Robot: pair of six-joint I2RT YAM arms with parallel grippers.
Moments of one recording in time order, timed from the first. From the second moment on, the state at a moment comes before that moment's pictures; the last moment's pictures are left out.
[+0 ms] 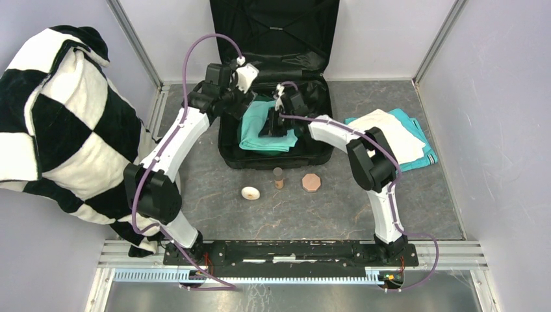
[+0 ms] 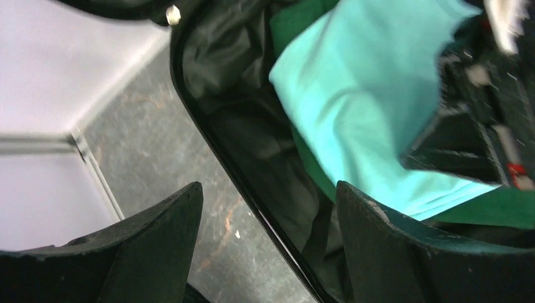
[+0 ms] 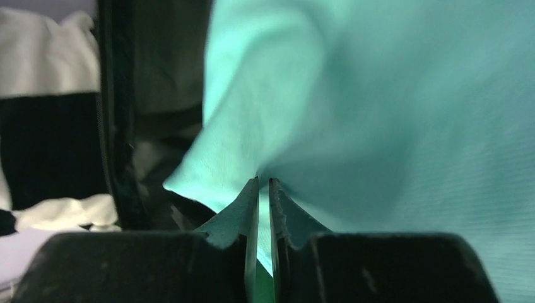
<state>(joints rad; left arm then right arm) -0.36 1.64 1.61 -0.61 -0.03 0.45 0.59 2.17 1.68 -0.14 -0.38 0.65</state>
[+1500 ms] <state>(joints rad) -0.25 1.39 1.33 -0.60 -0.02 0.37 0.48 2.43 1.95 -0.01 -0.41 0.77</state>
